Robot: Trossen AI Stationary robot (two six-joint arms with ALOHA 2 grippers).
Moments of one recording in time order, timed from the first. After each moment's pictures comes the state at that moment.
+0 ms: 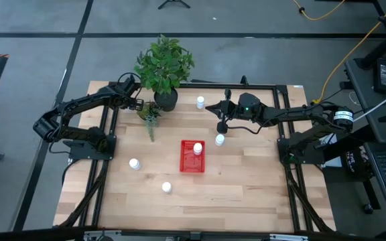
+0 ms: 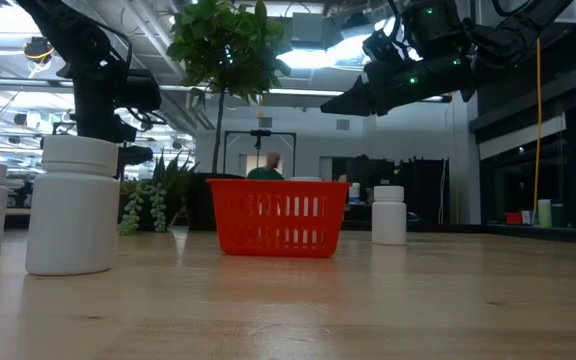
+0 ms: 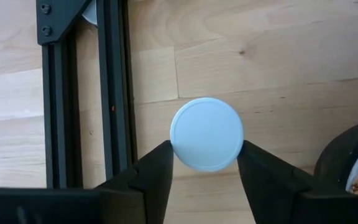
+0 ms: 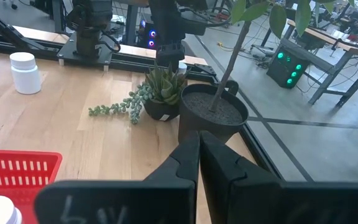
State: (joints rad) left arm 0.92 1.22 0.65 -0.68 -0.34 -0.50; right arm -0.33 1.43 0.65 0.59 -0.08 -0.27
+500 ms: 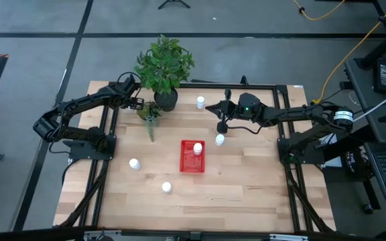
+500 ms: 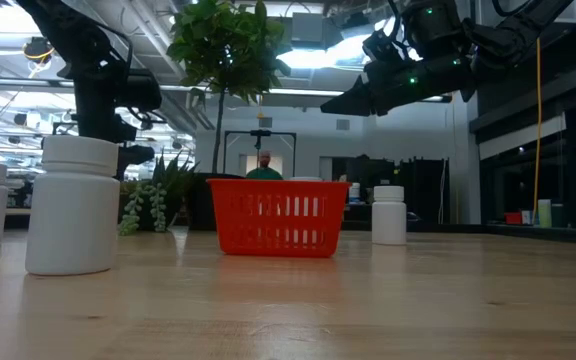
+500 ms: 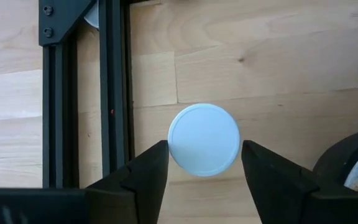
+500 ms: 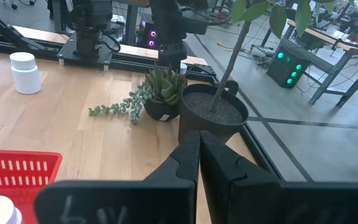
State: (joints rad) left arm 0.92 1.22 0.65 -0.67 -0.35 -0.52; right arm -0.33 1.43 0.65 0.59 -0.08 -0.27
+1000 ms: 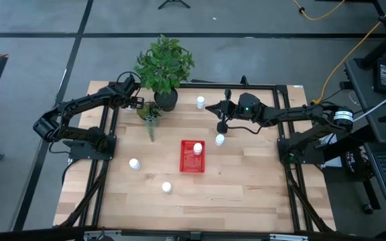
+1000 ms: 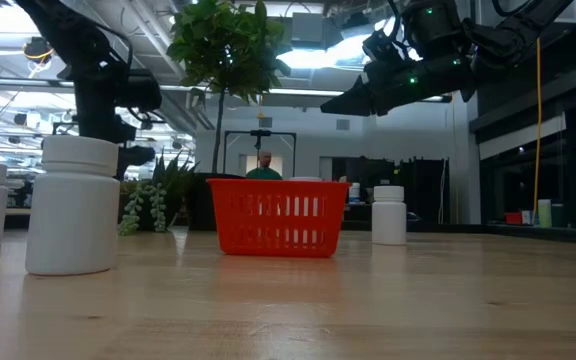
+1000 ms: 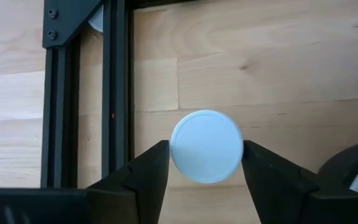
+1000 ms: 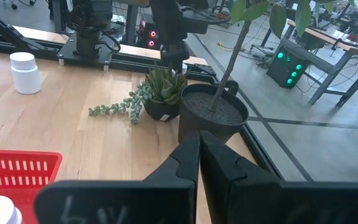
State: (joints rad) left arm 0.92 1.22 0.64 -0.64 -0.37 -0.54; right arm -0.33 1.43 0.65 0.59 -0.08 -0.27
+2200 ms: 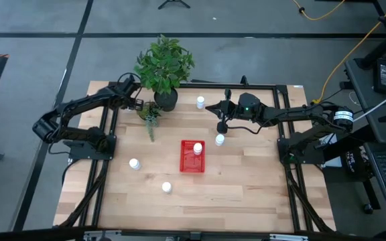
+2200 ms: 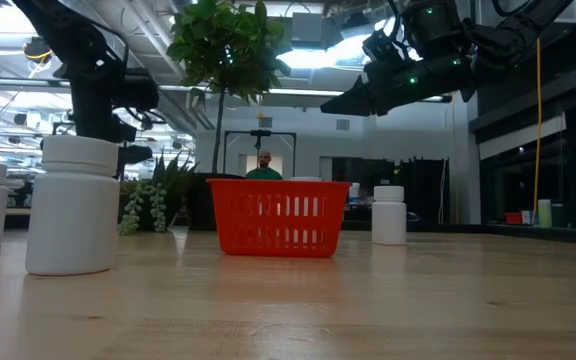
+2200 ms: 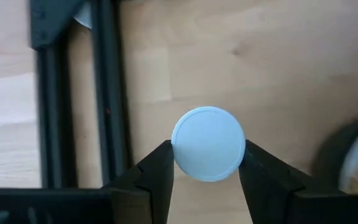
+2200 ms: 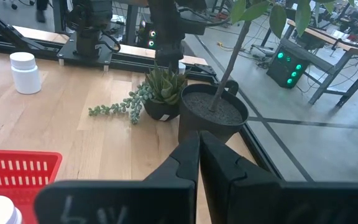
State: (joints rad) left arm 0.92 1.20 0.63 -0.66 -0.31 -0.46; right arm -0.33 1.43 0.65 0.59 -0.08 -0.27
